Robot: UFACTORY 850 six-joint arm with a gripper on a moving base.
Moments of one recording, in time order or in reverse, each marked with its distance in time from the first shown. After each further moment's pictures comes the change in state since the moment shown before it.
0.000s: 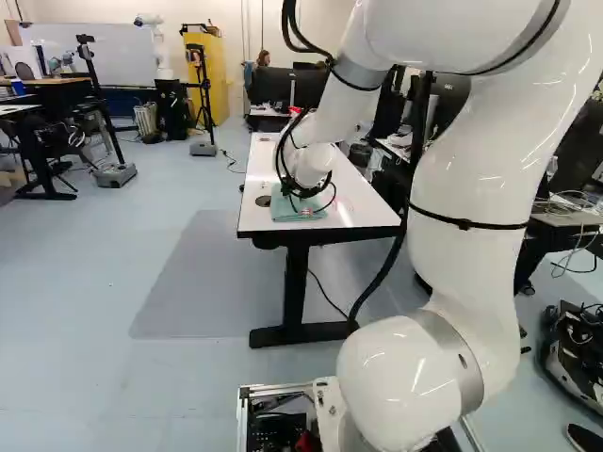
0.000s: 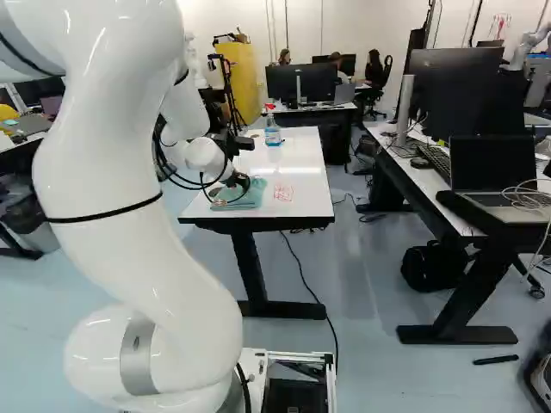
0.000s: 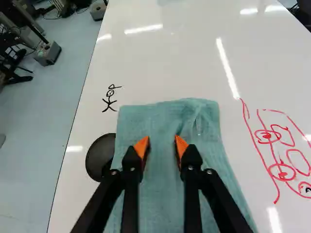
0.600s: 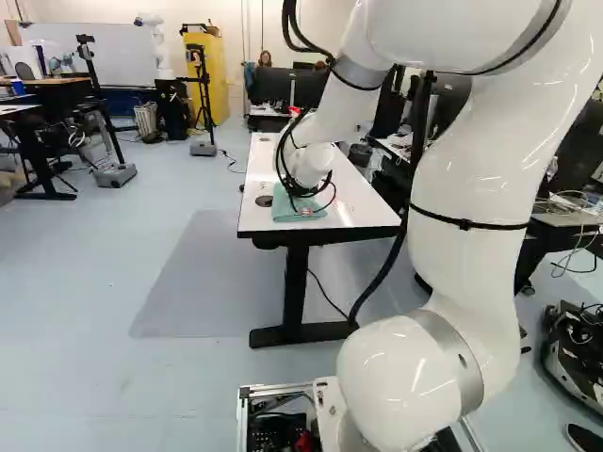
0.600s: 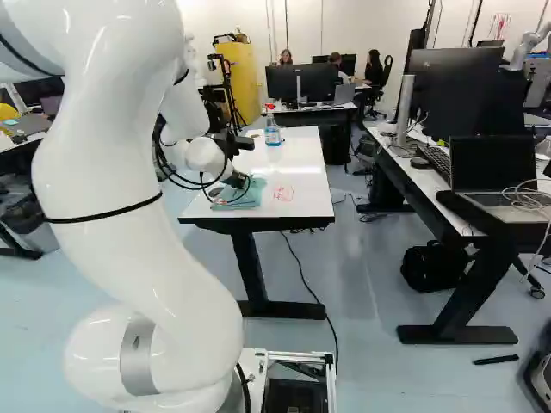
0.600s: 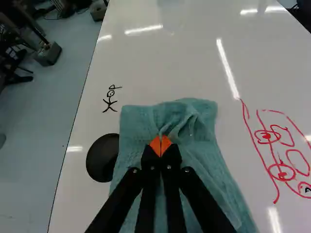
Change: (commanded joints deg) arm 0.0 0.6 0.2 0.0 0.0 0.0
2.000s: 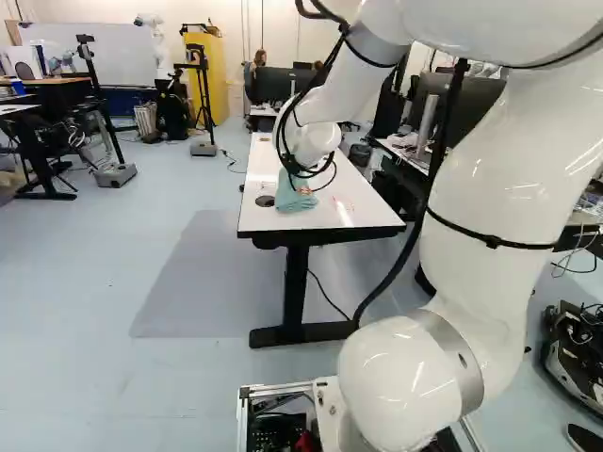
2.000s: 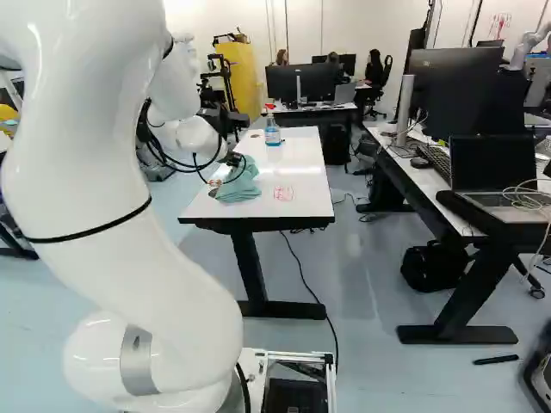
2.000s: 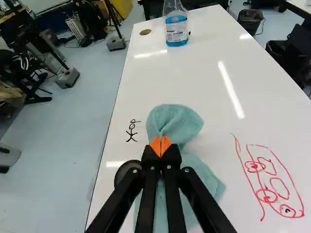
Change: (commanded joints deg) arm 0.6 4.5 -3.6 0.0 0.0 0.0
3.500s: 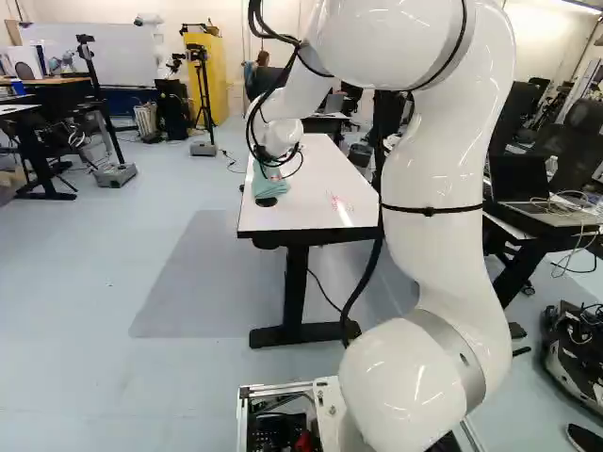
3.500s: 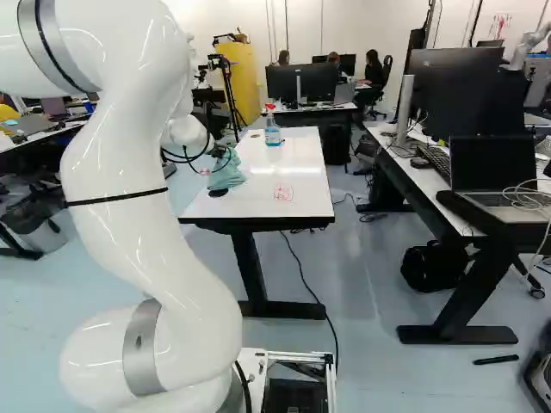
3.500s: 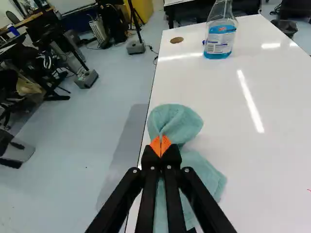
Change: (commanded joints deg) arm 5.9 -14.6 -17.1 0.0 0.0 0.0
